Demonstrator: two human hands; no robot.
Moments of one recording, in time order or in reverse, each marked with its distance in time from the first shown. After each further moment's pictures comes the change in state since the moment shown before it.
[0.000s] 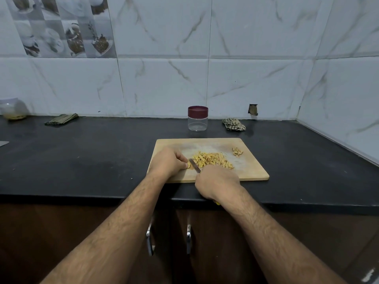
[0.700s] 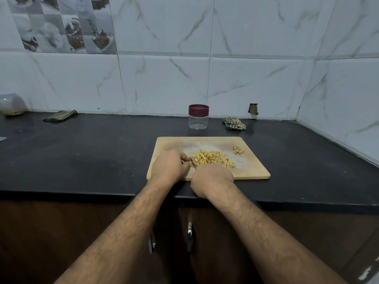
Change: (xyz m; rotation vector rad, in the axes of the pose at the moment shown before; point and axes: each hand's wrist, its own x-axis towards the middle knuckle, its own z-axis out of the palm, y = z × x) left_hand -0.016 -0.005 0.012 0.147 0.137 0.134; right_hand -0.003 -0.021 0.002 -0.135 -0.031 -0.009
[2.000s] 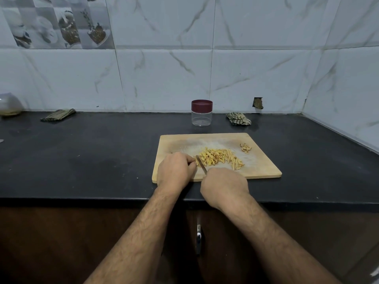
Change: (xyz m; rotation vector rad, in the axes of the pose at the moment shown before) left_hand -0.006 0.000 0.004 -0.007 0.020 -0.016; right_hand -0.004 0.003 0.009 0.048 0.034 0.029
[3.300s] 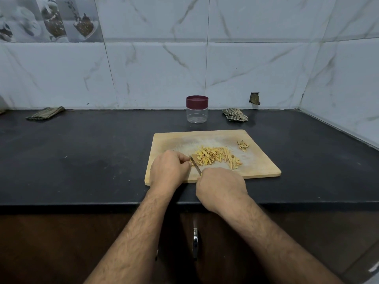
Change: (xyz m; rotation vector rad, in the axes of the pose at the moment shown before) left_hand 0.004 0.000 -0.002 -0.130 0.012 -0.102; right_hand 0.005 0.004 0.005 0.018 0.030 -0.043
